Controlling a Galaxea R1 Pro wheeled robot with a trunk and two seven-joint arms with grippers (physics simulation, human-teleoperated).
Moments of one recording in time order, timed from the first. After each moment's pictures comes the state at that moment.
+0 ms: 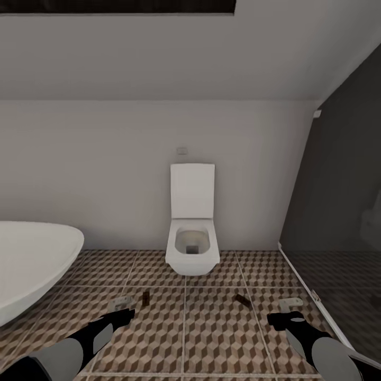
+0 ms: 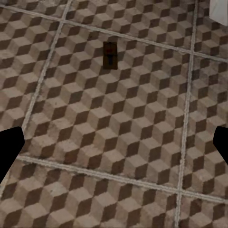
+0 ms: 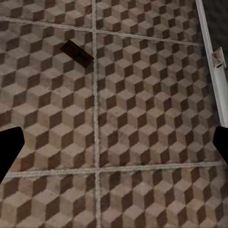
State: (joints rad) left arm -0.72 0.09 -0.66 -0.10 0.88 0.00 0.03; right arm -0.73 -0.15 -0.36 -0.05 0.48 0.00 -0.05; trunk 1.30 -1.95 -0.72
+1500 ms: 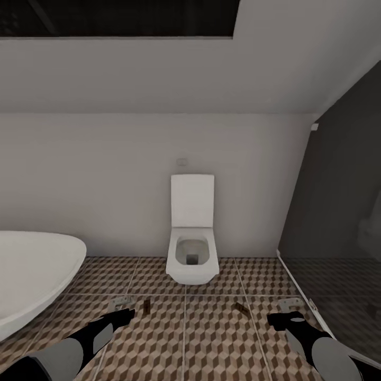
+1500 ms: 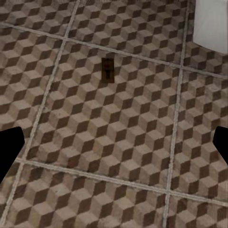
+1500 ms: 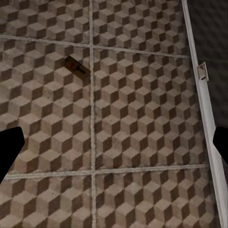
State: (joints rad) left arm -0.72 0.09 -0.66 -0.10 0.88 0.00 0.03; right arm -0.73 -0.15 -0.36 -0.05 0.48 0.00 -0.05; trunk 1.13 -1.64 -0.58
